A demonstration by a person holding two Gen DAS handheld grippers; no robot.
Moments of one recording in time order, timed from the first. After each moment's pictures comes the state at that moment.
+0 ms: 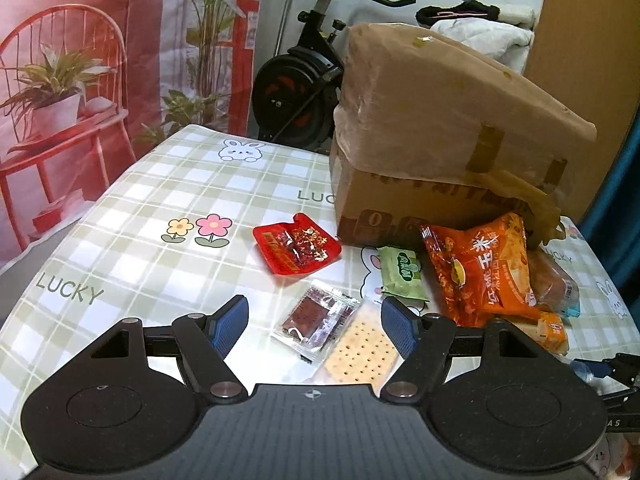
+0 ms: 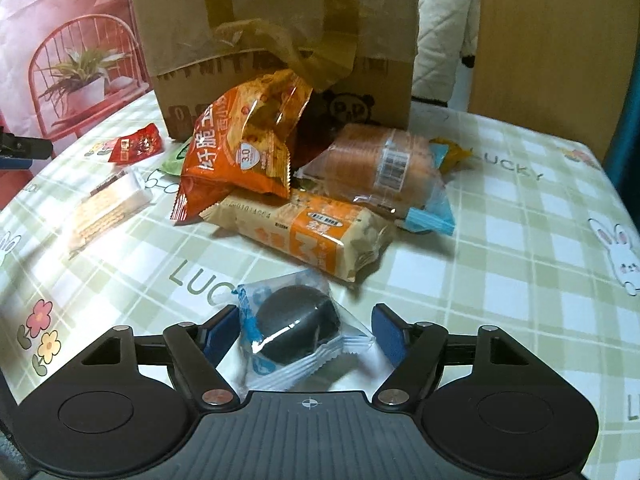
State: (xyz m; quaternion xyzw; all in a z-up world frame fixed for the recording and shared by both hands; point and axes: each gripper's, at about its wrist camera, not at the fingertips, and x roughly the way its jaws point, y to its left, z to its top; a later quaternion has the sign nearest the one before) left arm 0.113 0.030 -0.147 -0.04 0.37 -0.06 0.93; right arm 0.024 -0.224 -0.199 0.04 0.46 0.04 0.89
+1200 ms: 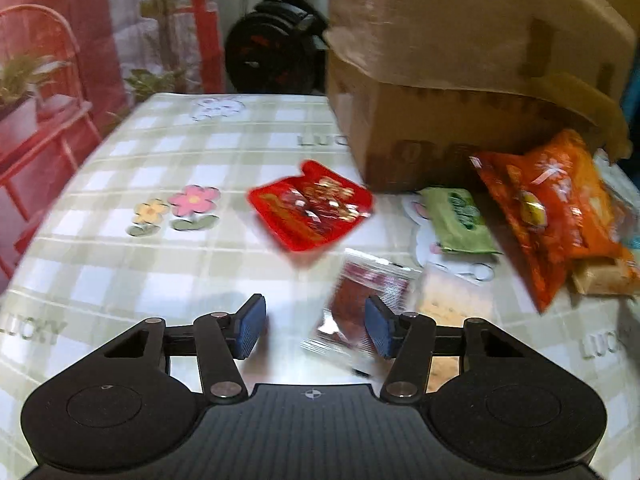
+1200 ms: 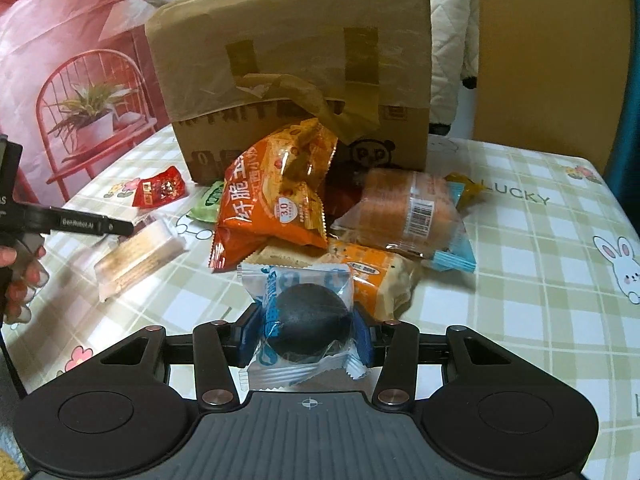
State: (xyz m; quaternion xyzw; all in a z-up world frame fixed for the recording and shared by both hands) left arm 0.172 0.033 -0.211 0.03 0.42 -0.10 0.90; right arm 0.024 -0.210 -0.169 0.07 0.42 0.03 0.90
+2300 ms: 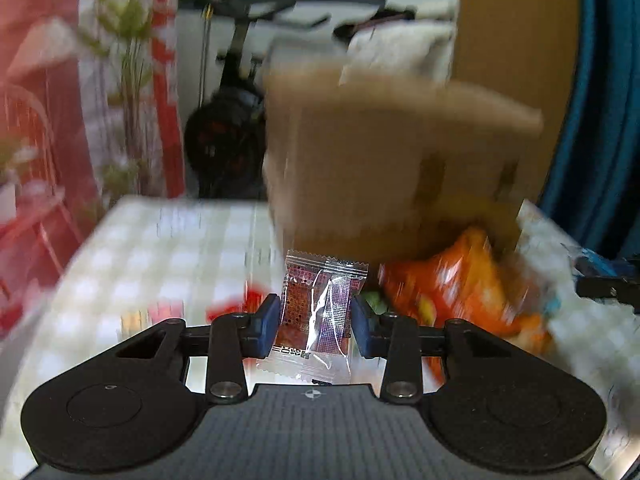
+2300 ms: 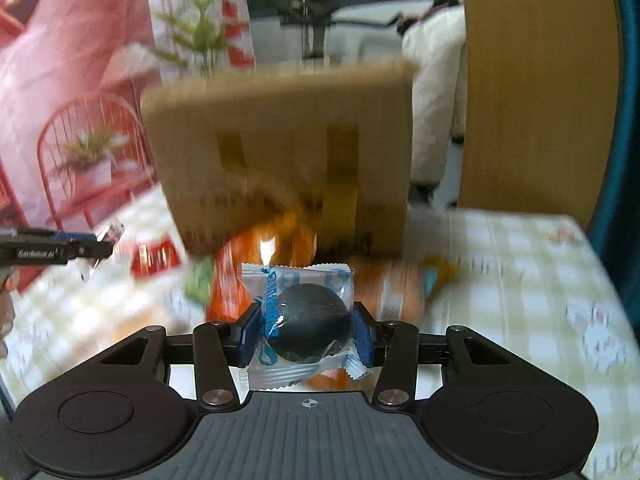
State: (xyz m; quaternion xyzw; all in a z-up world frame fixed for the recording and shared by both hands) left arm 0.146 0.009 -0.121 0.04 0.30 -0.16 0.94; right arm 0.046 -0.225 -0.103 0.07 0.33 0.02 0.94
